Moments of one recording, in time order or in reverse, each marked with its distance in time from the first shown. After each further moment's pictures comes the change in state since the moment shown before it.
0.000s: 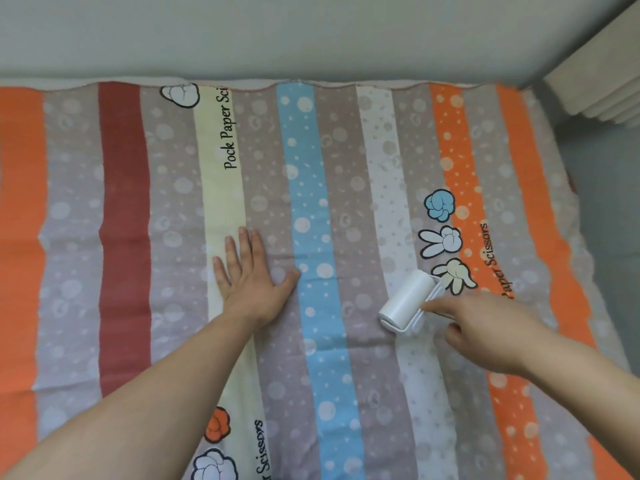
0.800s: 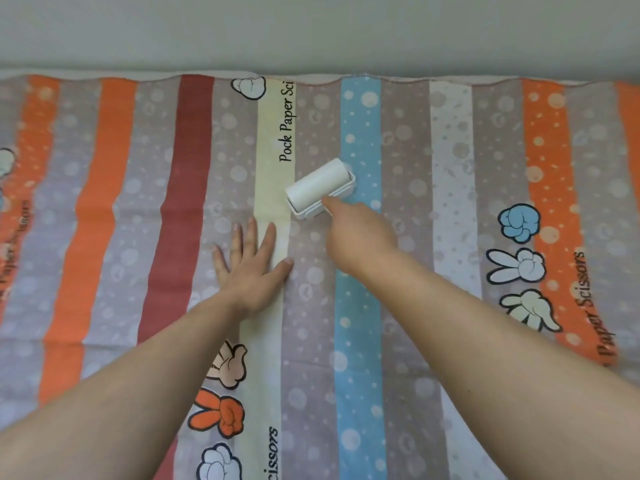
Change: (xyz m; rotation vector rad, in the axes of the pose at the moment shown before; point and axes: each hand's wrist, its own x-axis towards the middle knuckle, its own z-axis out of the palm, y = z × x) left_hand 0.007 -0.052 -0.024 -0.012 0.020 -0.058; right_hand 0.142 -0.165 -0.060 0.381 0.367 -0.243
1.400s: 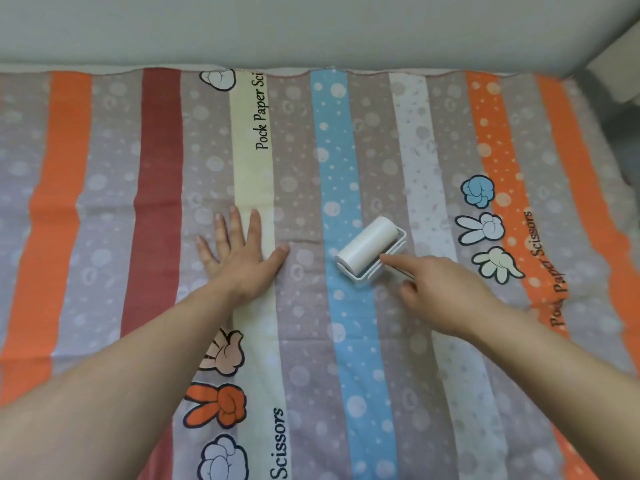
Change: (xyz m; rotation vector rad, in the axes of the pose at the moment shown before) left_hand 0.001 -0.004 0.010 0.082 0.023 0.056; right_hand -0.133 0.074 0.012 -0.148 -0.041 0.121
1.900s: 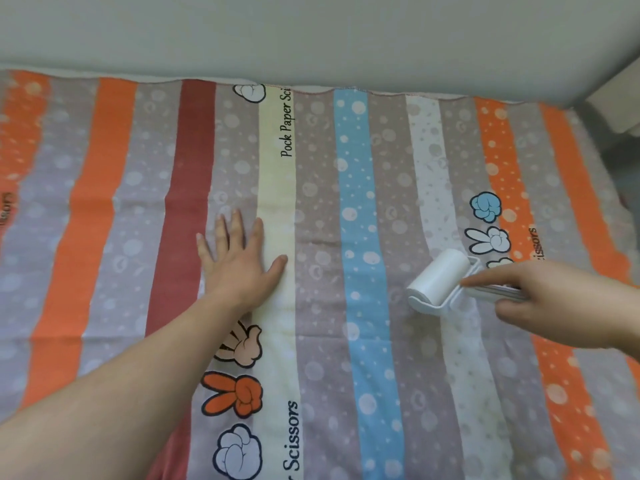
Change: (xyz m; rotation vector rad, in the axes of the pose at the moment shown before) left_hand -0.025 -0.030 -0.014 0.116 0.185 0.044; right_hand -0.055 0.032 -0.079 -0.098 -0.251 0.069
